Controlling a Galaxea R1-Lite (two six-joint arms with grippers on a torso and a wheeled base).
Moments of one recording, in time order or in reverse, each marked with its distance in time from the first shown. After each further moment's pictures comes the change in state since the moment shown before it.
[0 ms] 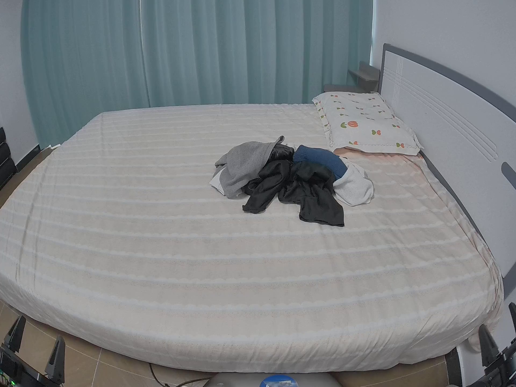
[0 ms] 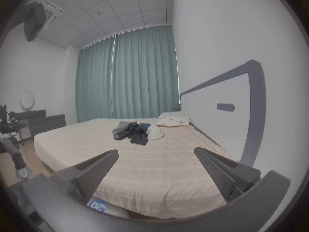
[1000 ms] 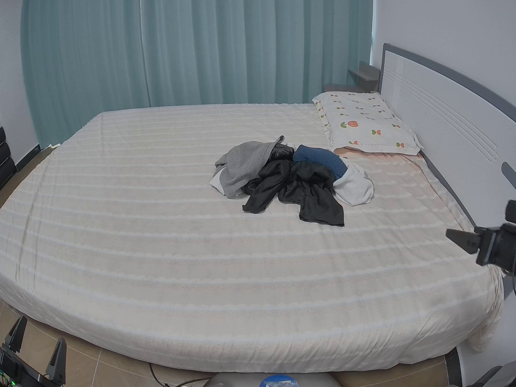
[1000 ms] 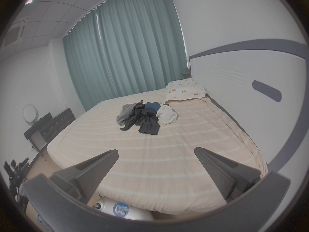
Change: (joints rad) left arm 0.000 0.000 0.000 0.000 -0.018 -0.001; right arm 0.092 1.171 -0.423 -0.326 0.030 0.142
